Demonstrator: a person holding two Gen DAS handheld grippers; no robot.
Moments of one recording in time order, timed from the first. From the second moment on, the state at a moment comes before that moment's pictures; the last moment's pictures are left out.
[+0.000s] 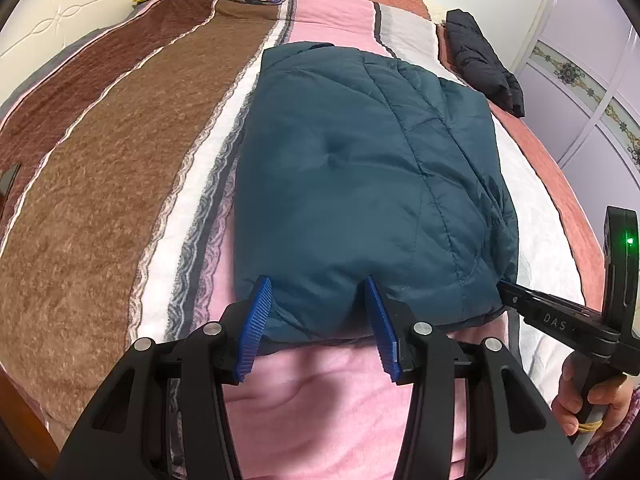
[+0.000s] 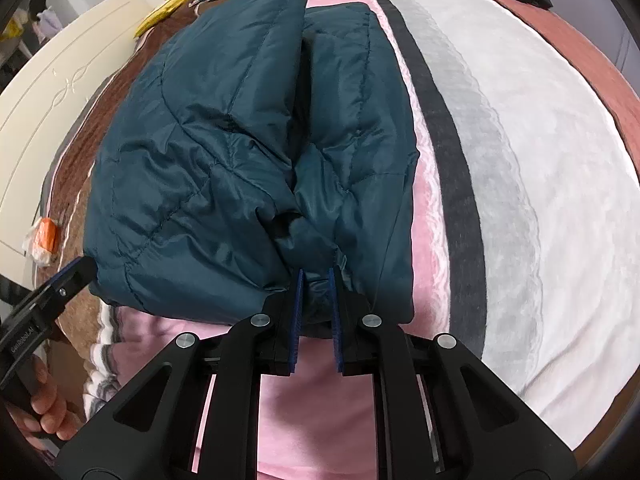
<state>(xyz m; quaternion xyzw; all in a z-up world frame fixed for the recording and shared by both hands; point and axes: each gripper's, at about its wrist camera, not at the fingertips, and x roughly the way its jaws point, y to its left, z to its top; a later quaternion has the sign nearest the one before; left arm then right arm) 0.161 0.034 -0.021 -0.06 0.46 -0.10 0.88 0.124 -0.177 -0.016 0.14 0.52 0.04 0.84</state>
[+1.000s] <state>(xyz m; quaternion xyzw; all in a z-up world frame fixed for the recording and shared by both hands) 0.031 -0.002 0.008 -0.04 0.43 -0.04 0.90 -0.022 -0.136 0.028 0.08 0.47 0.01 0.88</state>
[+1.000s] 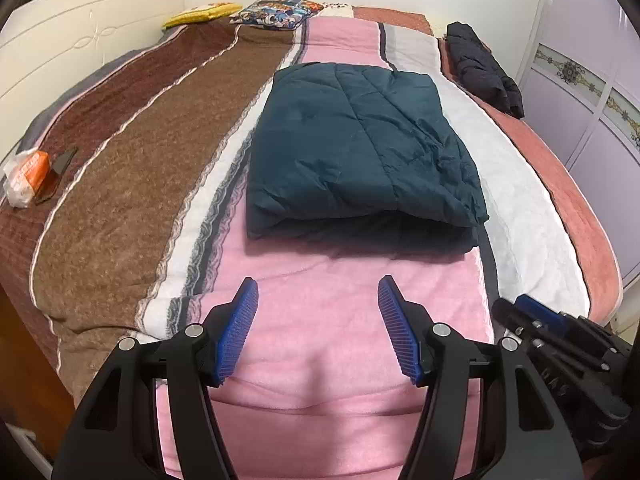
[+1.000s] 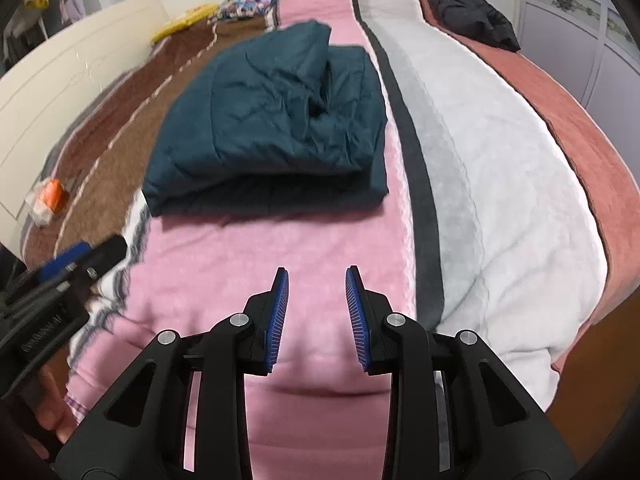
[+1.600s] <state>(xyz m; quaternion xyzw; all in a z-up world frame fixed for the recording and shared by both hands) 0.029 -0.012 -0.006 -0.02 0.45 -0.03 0.89 -0.026 -0.134 0.018 0.07 0.49 0.01 0.87</state>
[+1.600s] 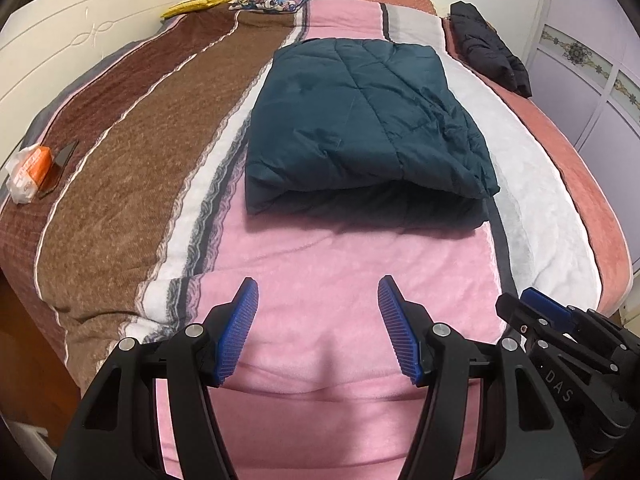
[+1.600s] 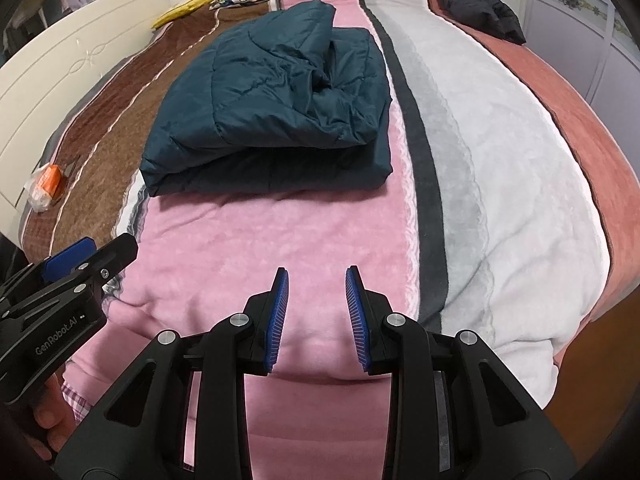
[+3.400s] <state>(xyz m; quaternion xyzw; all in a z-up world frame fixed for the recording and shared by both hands) 0.028 -0.013 -0.007 -0.02 0.45 -0.04 0.89 -0.022 -0.130 0.010 0.06 0.50 0.01 0.86</state>
